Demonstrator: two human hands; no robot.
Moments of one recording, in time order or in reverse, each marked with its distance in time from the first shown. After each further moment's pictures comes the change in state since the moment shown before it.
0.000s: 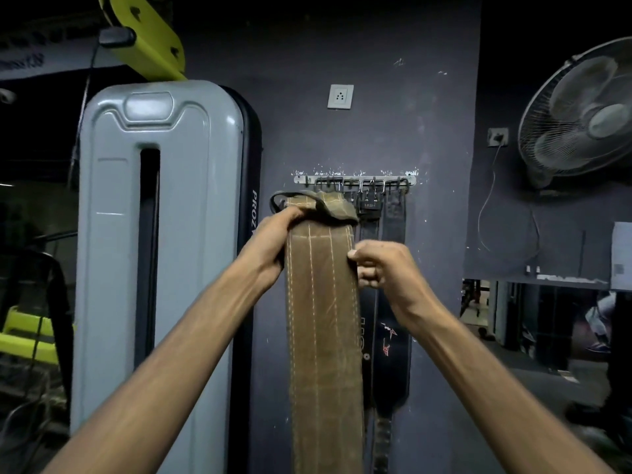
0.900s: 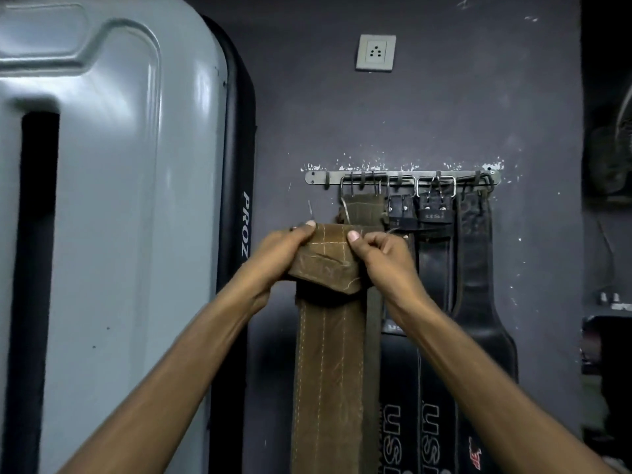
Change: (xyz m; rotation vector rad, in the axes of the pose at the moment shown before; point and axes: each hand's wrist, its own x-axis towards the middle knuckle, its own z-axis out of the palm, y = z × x) left_hand 0.344 -0.115 -0.150 0.295 -0.137 0.102; right_hand 0.353 0.190 0.061 -0.172 0.346 -0.105
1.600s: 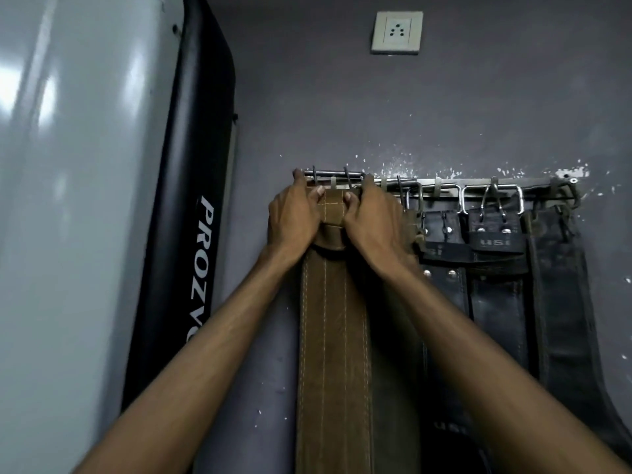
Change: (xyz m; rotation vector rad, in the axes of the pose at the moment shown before) left_hand 0.250 -0.039 0.020 0.762 0.581 0.566; right_hand 0.206 0.044 0.046 -0.862 0.310 -0.538
